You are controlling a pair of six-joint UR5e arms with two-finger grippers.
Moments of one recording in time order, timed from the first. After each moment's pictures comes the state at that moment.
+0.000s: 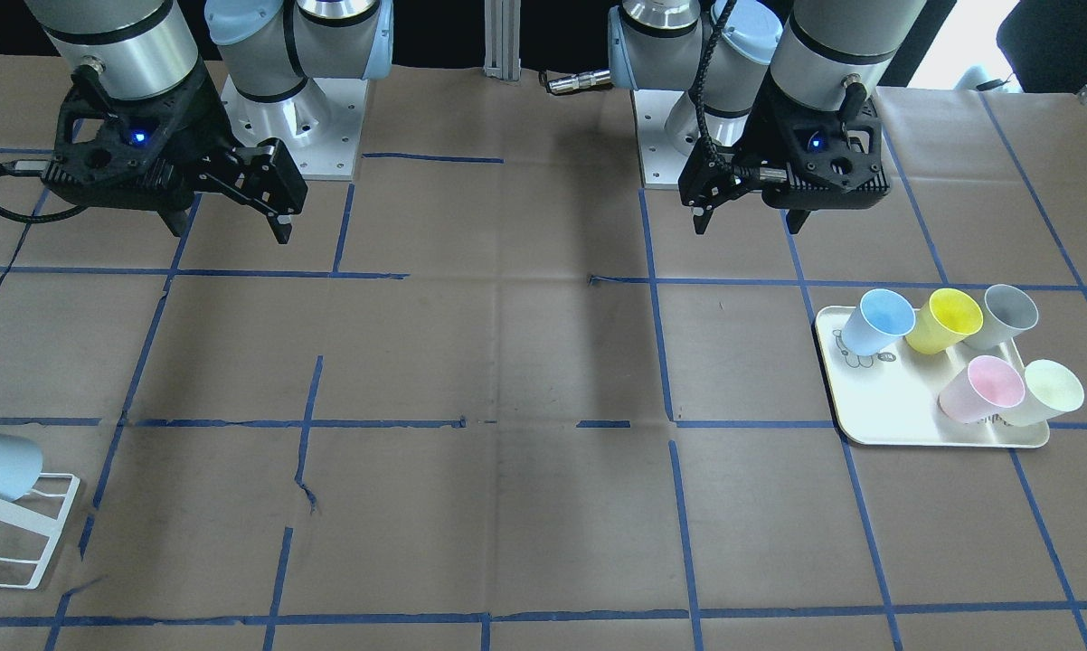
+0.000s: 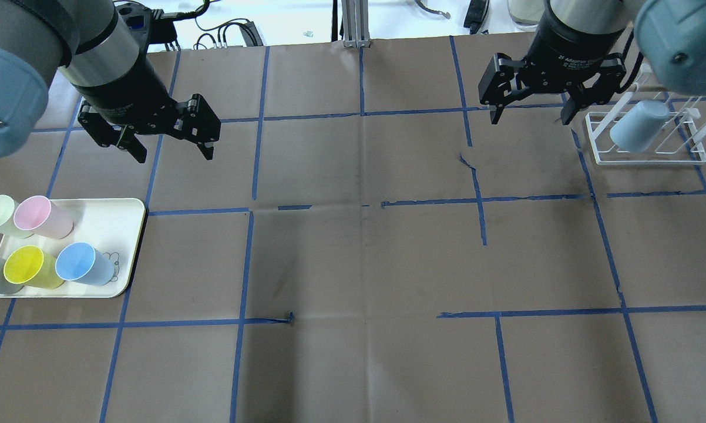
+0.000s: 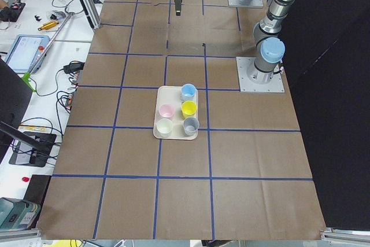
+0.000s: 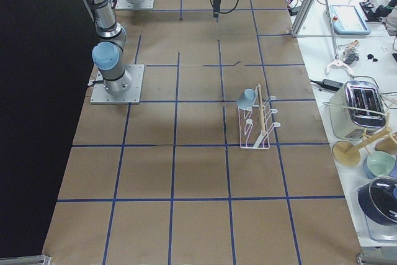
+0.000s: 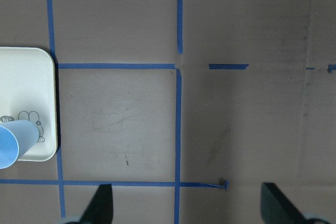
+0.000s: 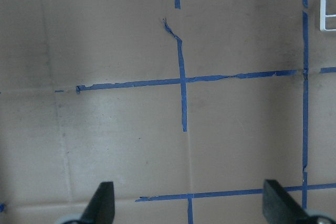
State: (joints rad) left arm -1.58 -1.55 -1.59 -1.58 1.59 -0.02; right arm 1.59 -1.55 1.52 -1.57 -1.57 0.09
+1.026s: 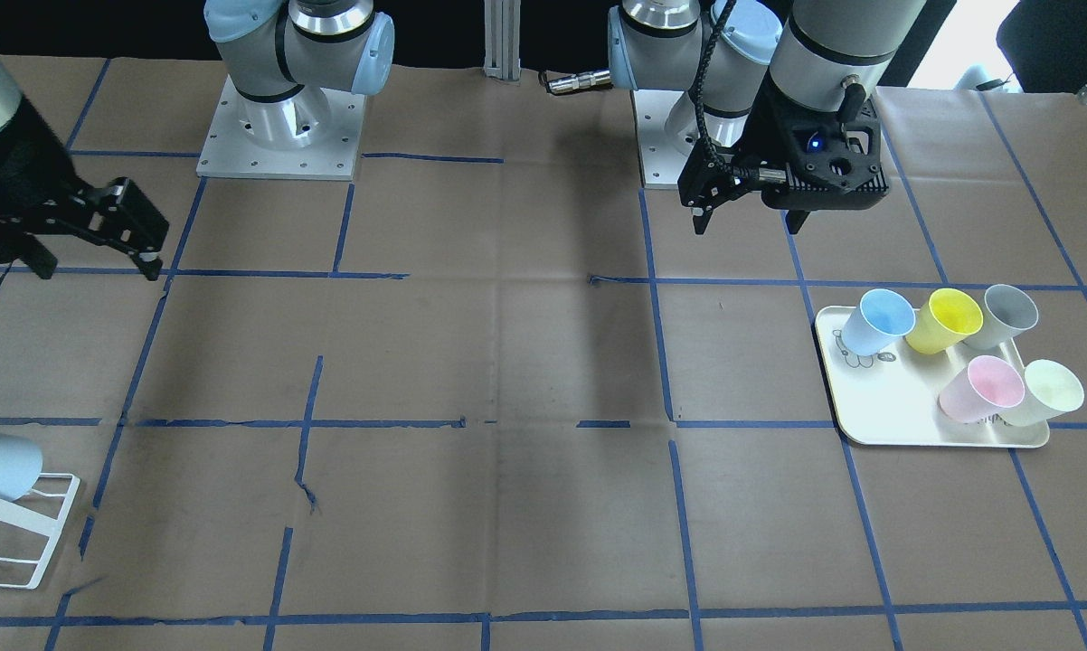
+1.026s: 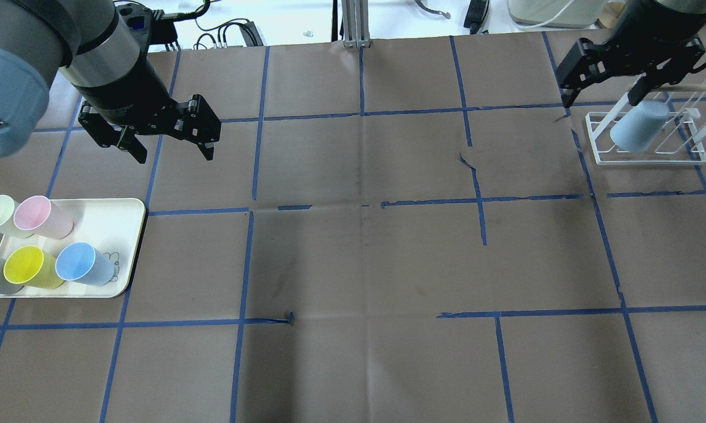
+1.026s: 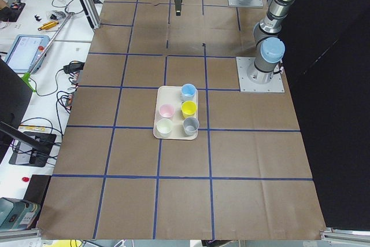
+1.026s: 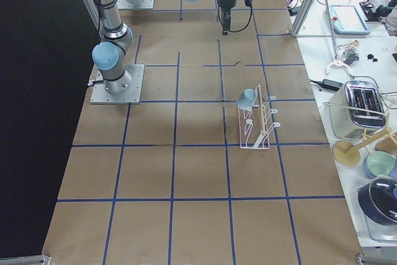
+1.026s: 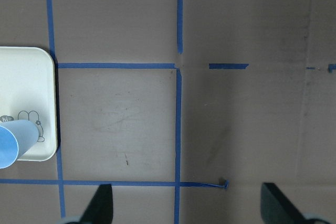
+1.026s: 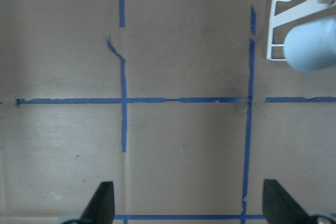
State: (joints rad) left arm -1.58 -1.55 -1.59 -1.58 1.59 -0.02; right arm 1.33 -1.50 1.51 -1.61 -1.55 -0.25
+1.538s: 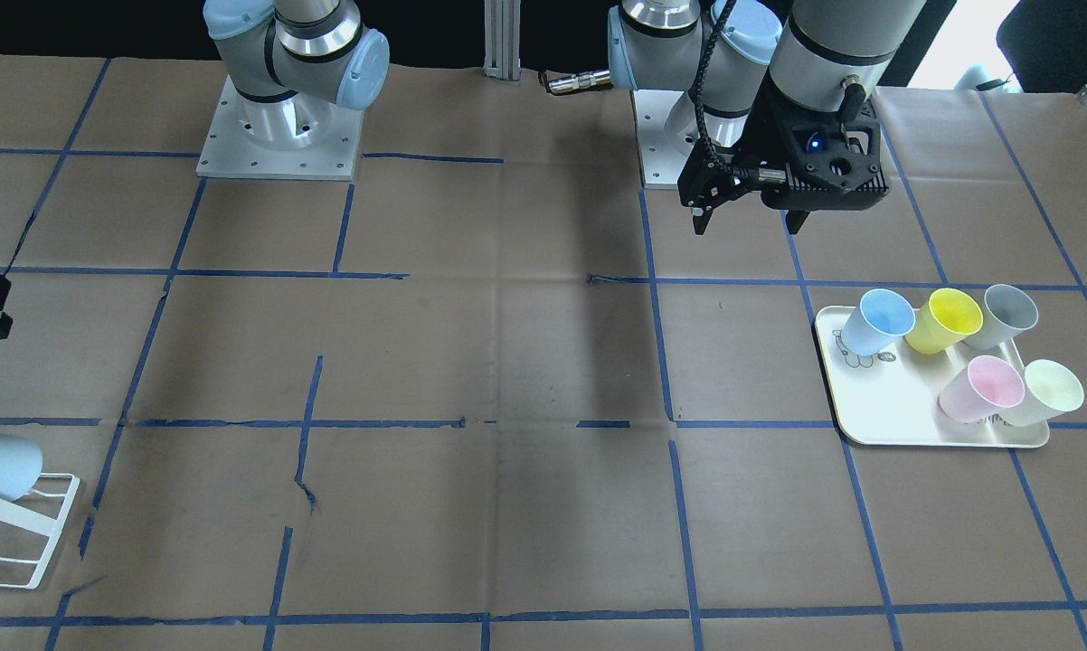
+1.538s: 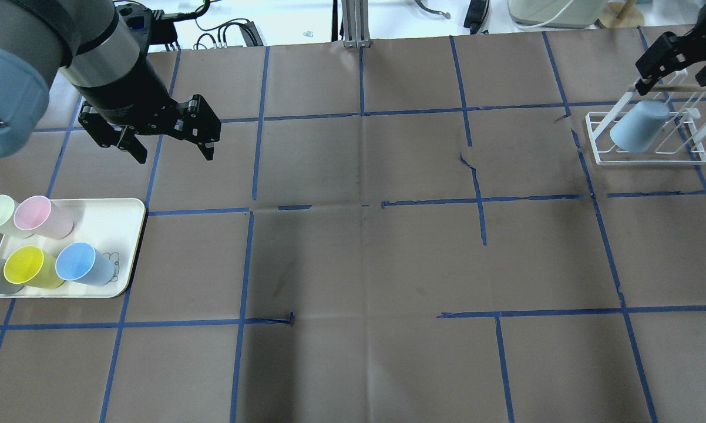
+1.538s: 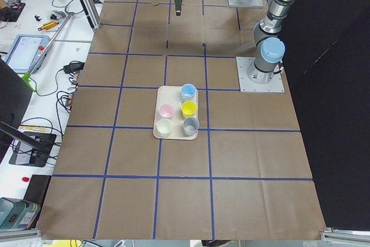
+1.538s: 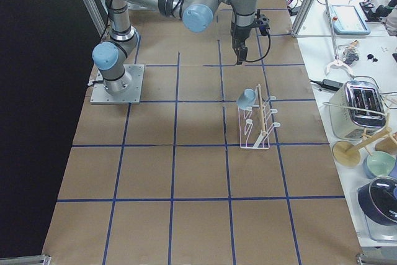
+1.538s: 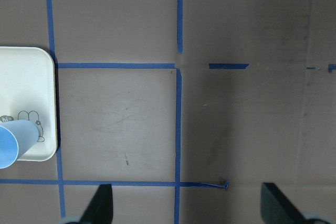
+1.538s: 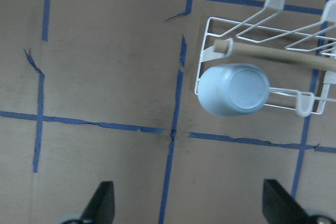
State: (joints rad) left arm -1.58 -1.55 -1.59 -1.58 1.59 -0.02; right arm 1.15 -1.36 1.42 -1.69 -1.56 -0.56
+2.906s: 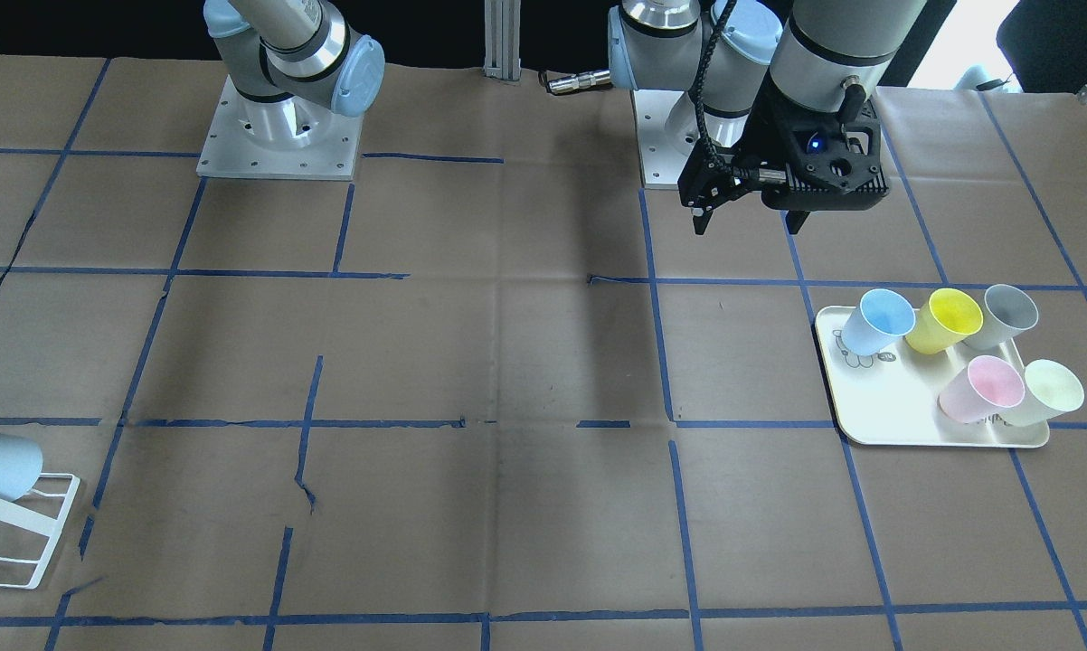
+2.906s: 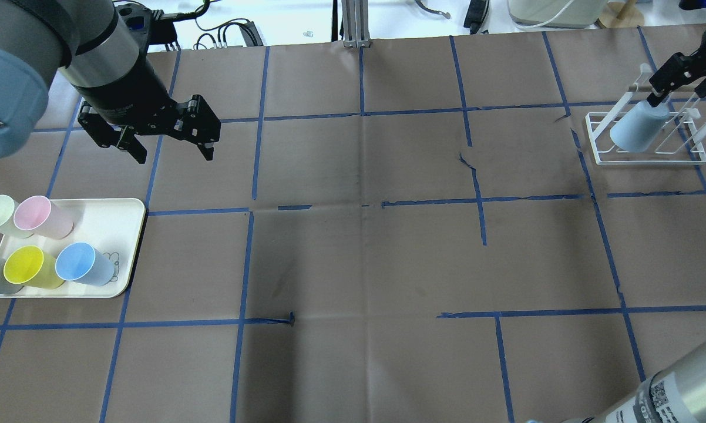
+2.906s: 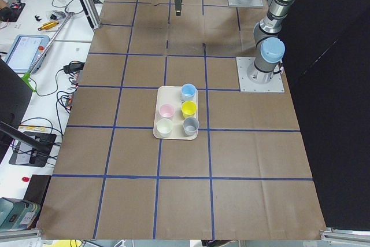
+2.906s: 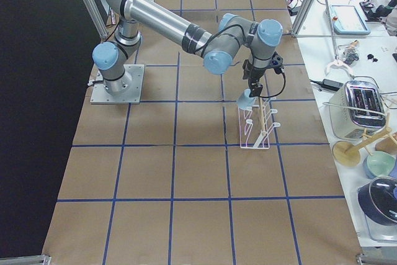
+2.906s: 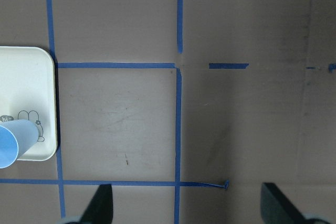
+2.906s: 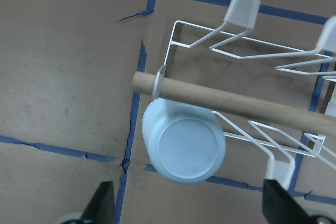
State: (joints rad) left arm -1.58 -1.55 -1.59 -1.58 1.59 -0.02; right arm 1.09 -1.14 1.38 -1.78 -1.55 -0.67
